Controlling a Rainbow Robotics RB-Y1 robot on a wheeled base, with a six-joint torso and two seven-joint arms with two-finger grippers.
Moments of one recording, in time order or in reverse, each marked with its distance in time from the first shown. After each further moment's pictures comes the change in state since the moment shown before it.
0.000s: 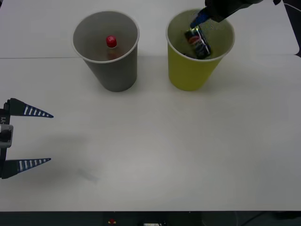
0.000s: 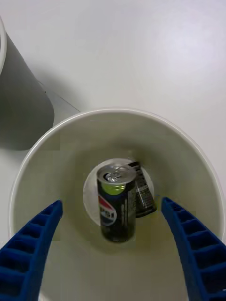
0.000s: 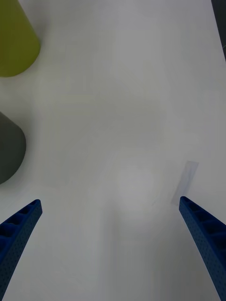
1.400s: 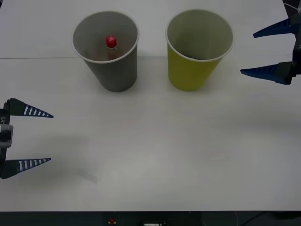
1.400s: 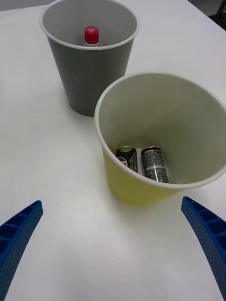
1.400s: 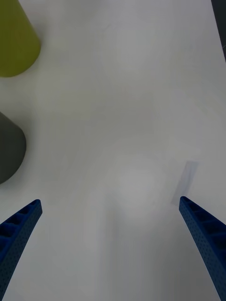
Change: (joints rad) right arm 0.701 -0.164 -0.560 -0.491 -0.569 -0.064 0.738; left arm 0.000 0.000 0.000 0.000 0.000 0.000 0.000
